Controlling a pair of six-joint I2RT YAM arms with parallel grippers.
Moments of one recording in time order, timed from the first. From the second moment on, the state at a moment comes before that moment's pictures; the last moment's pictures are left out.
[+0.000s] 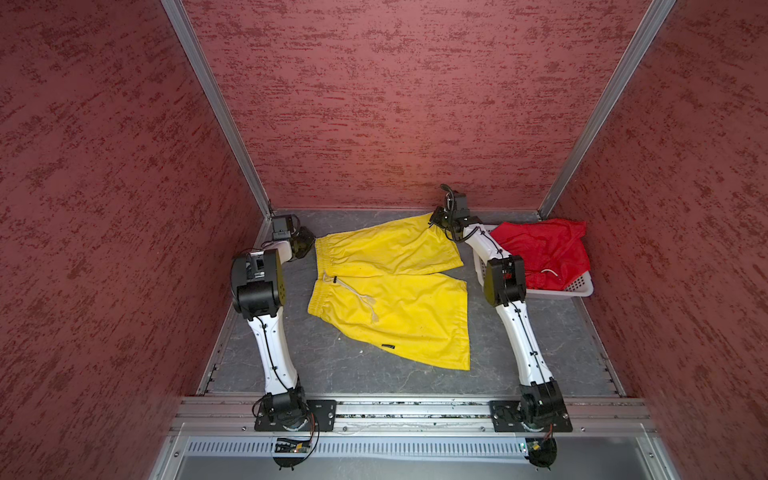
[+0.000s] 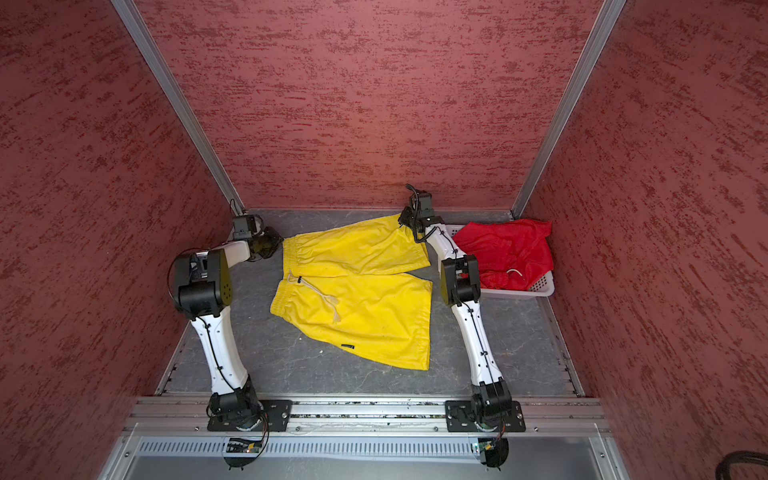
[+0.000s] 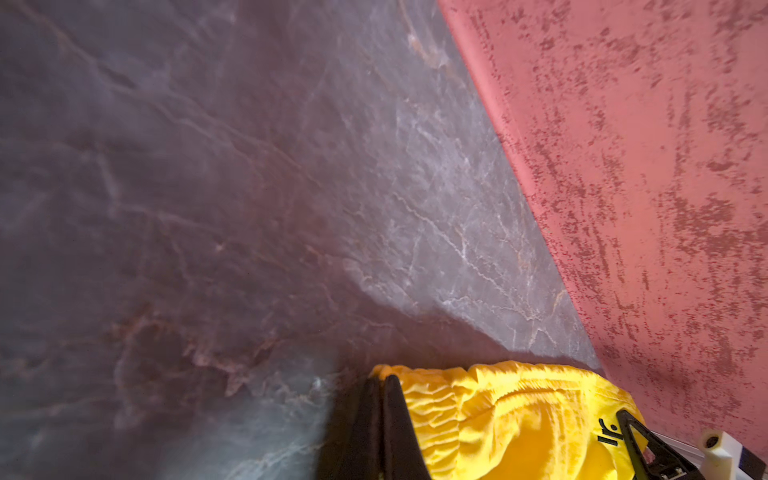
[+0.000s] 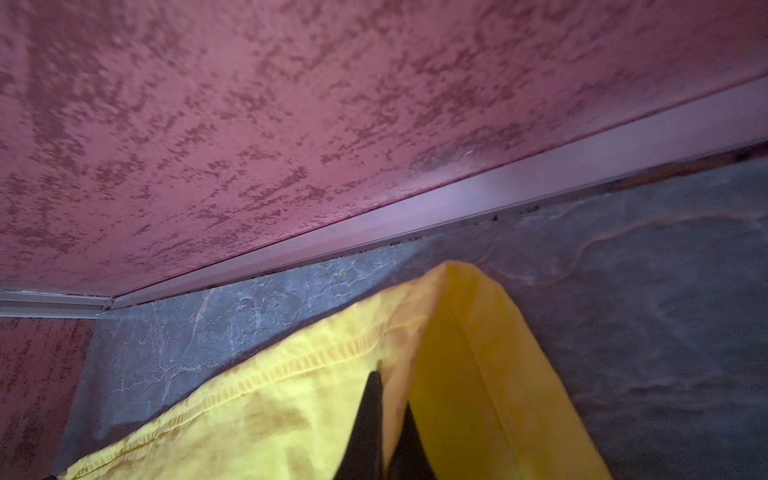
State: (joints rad) left arm 0.20 2.21 1.50 -0.05 0.35 -0.77; right arm 0.19 2.82 2.55 -0.32 -0.24 0.63
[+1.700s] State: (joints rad) left arm 0.36 1.95 1.14 0.30 0.63 -1.08; right arm 0.28 1.82 1.21 0.38 -0.15 0.65
